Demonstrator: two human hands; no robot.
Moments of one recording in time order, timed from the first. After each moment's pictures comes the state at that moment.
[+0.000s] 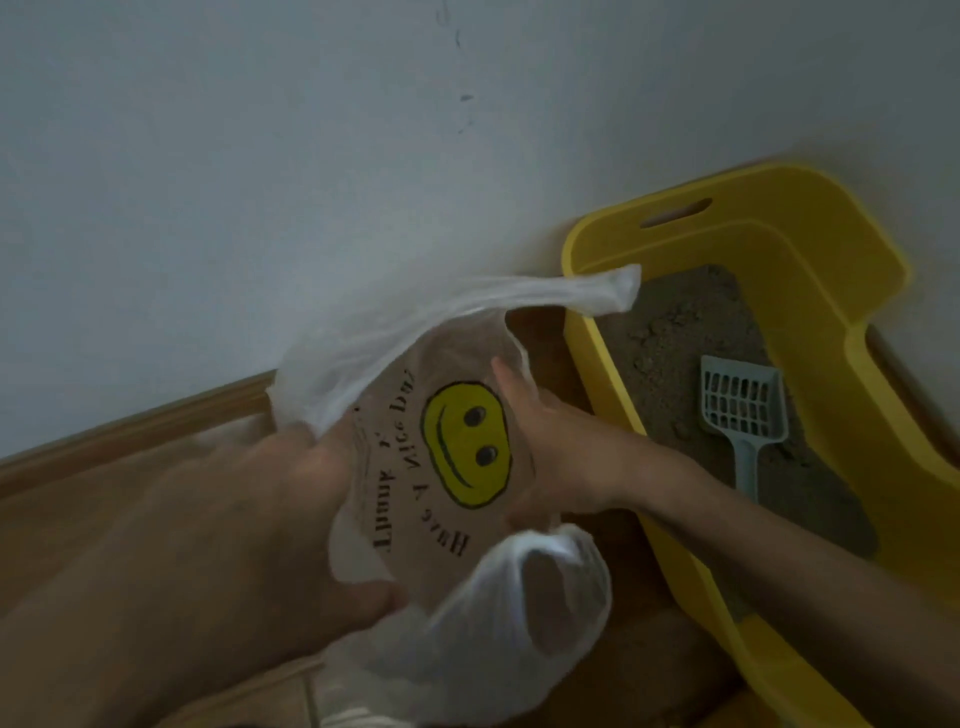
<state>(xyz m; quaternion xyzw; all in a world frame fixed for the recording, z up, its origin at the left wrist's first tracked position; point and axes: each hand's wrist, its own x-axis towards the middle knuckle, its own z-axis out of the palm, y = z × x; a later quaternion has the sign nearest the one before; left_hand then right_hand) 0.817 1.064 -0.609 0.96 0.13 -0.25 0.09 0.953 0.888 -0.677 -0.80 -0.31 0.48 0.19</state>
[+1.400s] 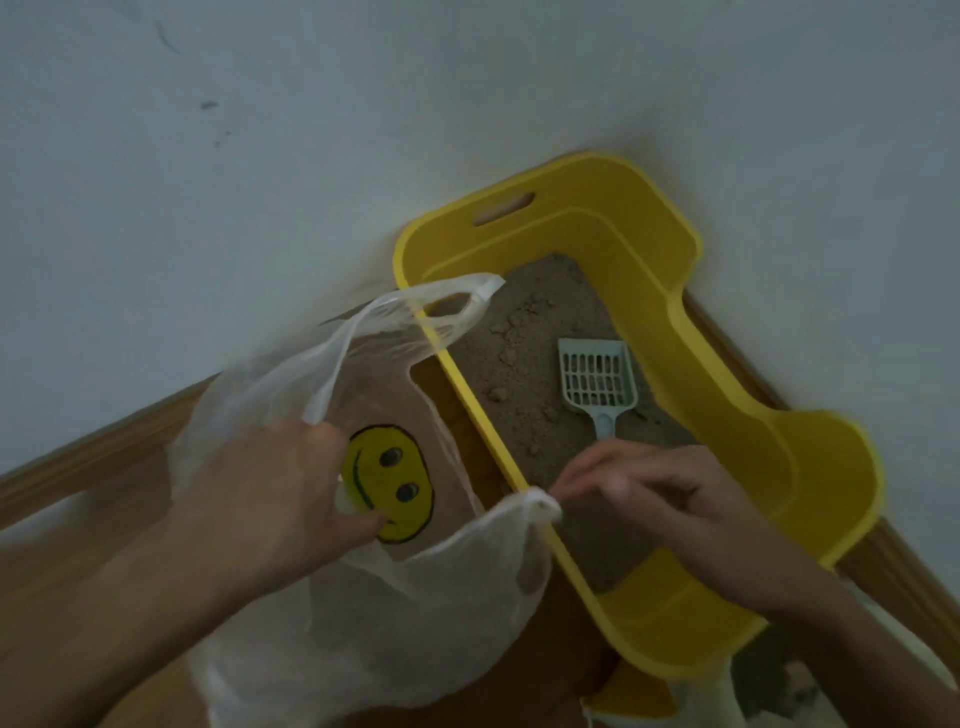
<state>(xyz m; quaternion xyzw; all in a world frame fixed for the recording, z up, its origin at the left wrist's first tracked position) 0.902 1.009 -0.648 0.96 0.02 -0.27 0.05 0.928 0.722 -0.656 -0.77 -0.18 0.29 0.54</state>
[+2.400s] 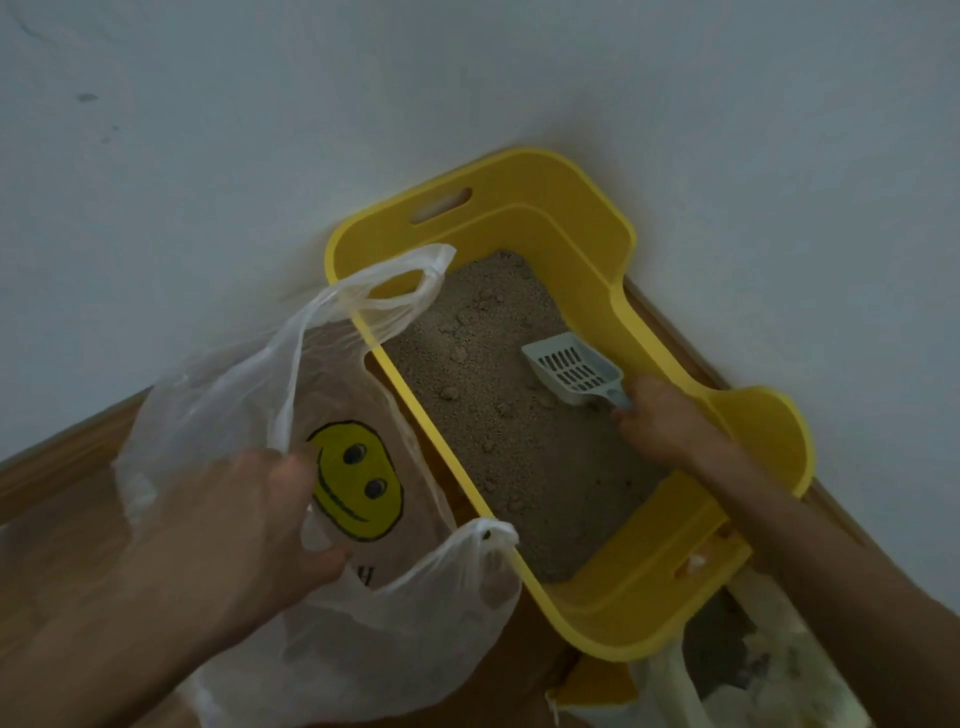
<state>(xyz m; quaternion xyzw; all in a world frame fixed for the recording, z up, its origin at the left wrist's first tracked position) 0.890 0.987 -0.657 0.97 -0.01 -0.26 0.03 1.007 0.663 -0.737 -0.95 0.08 0.27 0.10</state>
